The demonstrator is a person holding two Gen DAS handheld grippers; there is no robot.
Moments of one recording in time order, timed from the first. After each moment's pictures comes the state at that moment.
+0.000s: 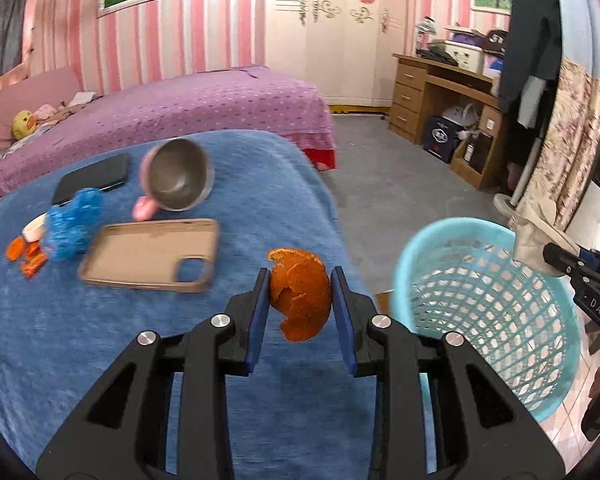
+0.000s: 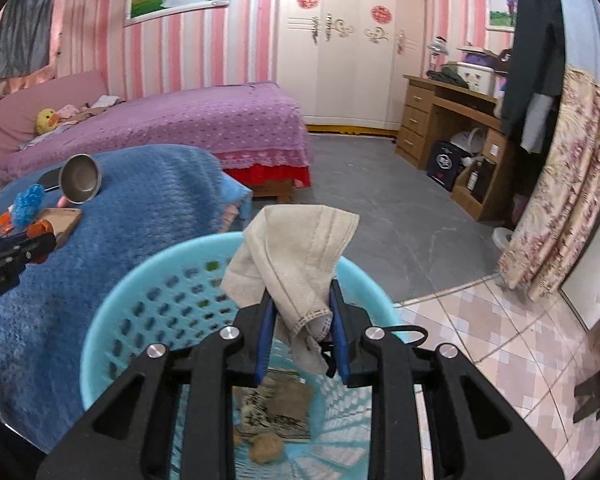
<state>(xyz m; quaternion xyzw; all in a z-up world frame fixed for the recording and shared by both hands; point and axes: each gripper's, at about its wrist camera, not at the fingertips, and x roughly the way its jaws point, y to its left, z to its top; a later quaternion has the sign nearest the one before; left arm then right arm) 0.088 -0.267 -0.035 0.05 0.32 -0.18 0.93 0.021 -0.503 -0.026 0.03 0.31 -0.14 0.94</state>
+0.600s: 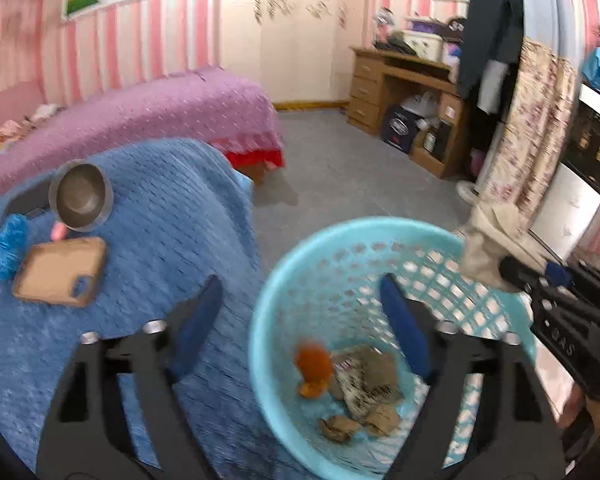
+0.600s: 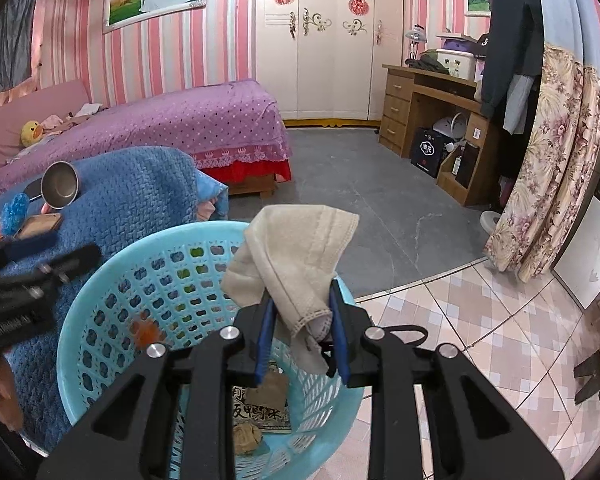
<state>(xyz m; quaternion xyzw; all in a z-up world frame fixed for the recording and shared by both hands) 0.070 -0.351 -0.031 0.06 0.31 -0.23 0.92 0.013 -0.527 -0.033 0.05 0.31 -0.16 0.93</state>
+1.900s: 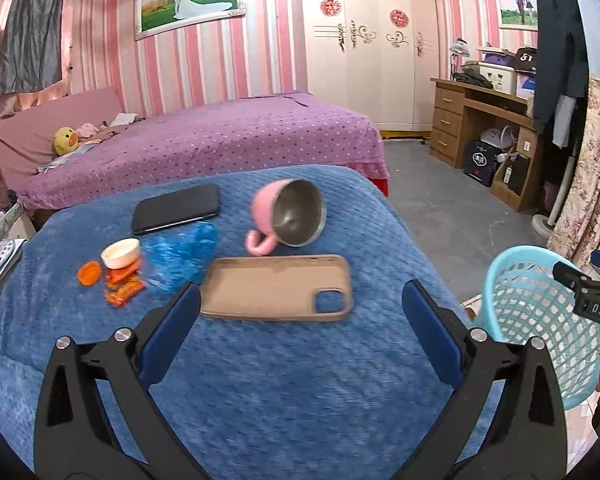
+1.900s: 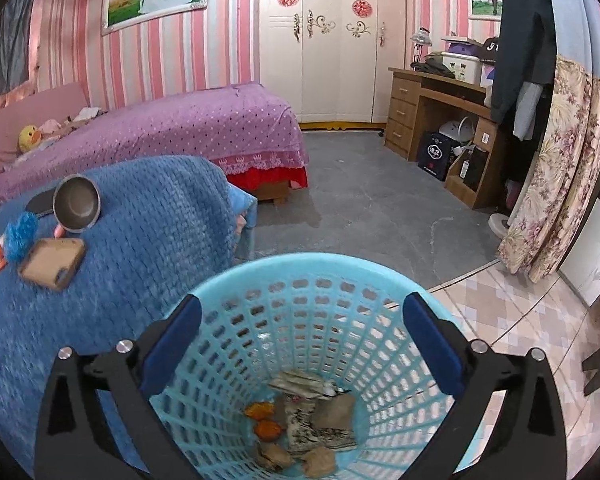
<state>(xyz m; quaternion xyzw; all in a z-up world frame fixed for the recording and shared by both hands) 0.105 -0.161 0.002 0.06 0.27 -0.11 0.96 0.062 -0.450 -0.016 0.07 0.31 -0.17 0.94</state>
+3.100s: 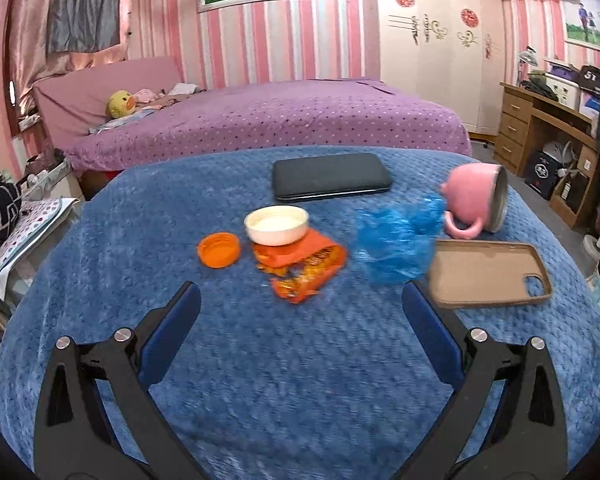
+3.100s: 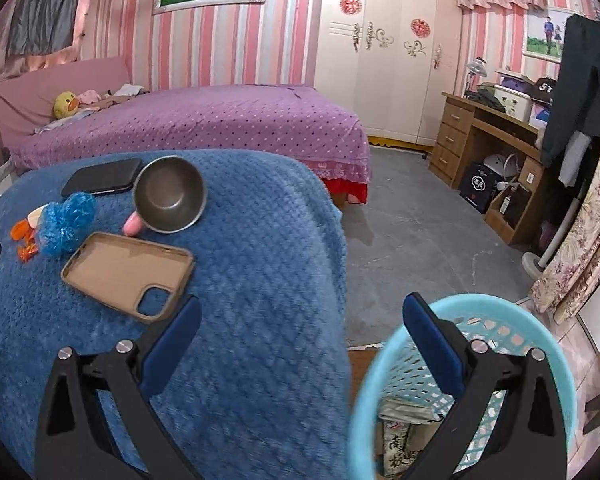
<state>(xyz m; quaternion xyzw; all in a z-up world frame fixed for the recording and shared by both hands) 0.170 0.014 -0.030 0.03 0.30 -0.01 0.95 0.126 -0.309 -0.020 0.00 0.31 -0.11 0.95</state>
